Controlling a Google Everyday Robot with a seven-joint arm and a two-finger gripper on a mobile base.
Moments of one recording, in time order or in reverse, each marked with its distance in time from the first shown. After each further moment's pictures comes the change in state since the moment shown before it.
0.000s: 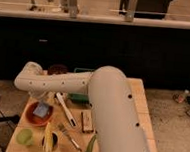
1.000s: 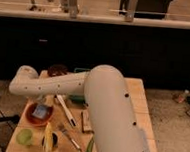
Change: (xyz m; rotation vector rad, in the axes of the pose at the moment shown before) arm -0.011 -0.004 -0.001 -0.028 0.079 -0.034
